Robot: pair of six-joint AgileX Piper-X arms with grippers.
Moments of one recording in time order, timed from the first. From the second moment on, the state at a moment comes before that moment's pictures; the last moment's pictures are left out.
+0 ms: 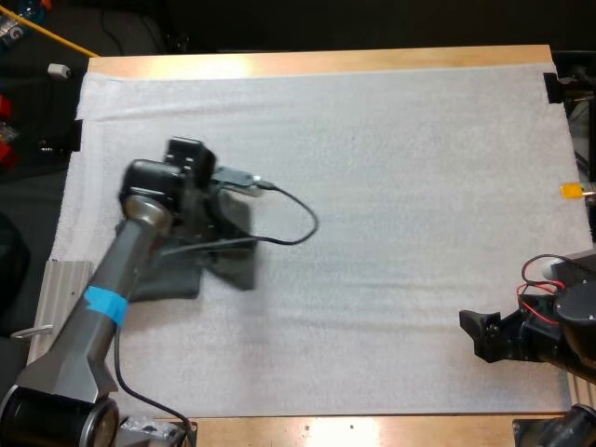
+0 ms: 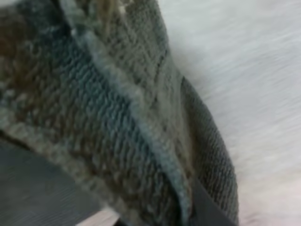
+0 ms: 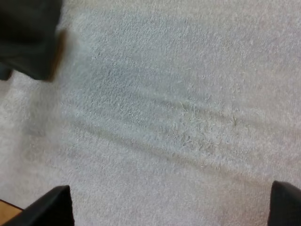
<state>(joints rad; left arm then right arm) -0.18 1.49 -1.19 1.26 0.11 -1.65 0.69 0.66 -1.01 1.31 0.02 -1.41</state>
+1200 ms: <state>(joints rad) 0.11 1.52 -1.19 1.28 -0.41 -1.58 0.69 0.66 -1.01 1.31 0.02 -1.41</state>
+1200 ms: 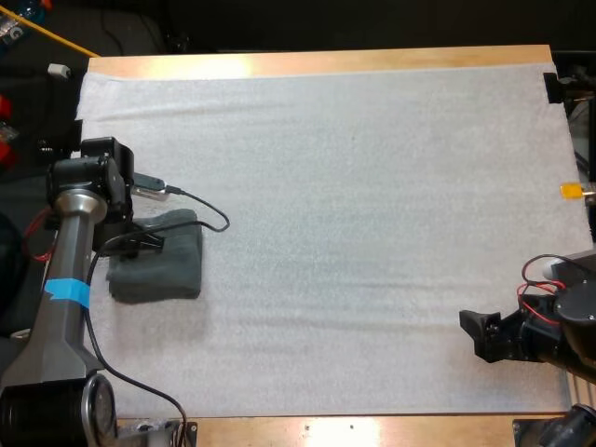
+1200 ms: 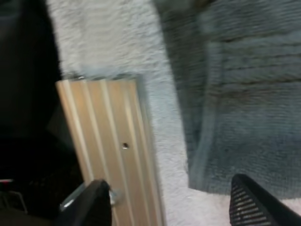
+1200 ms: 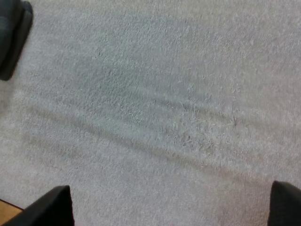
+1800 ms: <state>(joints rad) 0.11 1.48 -1.00 1.17 0.01 -1.62 0.69 0.66 -1.01 1.31 0.02 -1.41</state>
